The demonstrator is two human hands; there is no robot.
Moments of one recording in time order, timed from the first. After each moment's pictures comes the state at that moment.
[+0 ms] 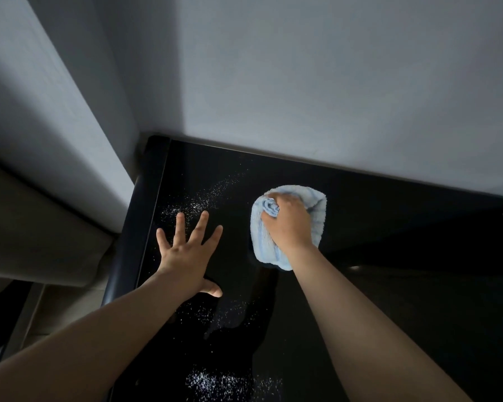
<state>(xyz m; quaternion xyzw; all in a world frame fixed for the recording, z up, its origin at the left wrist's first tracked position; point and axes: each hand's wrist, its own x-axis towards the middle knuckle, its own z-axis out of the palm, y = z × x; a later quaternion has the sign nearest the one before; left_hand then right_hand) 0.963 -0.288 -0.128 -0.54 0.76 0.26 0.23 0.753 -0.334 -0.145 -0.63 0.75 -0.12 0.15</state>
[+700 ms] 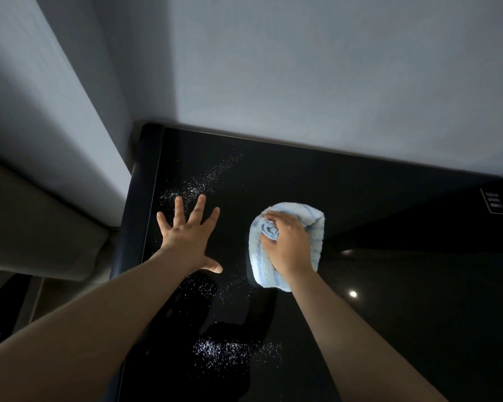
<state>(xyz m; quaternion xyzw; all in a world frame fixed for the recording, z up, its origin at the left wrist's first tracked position) 0.964 -0.287 -0.131 -0.54 0.77 0.24 0.23 0.760 -0.241 -0.146 -0.63 0.74 -0.20 0.15</state>
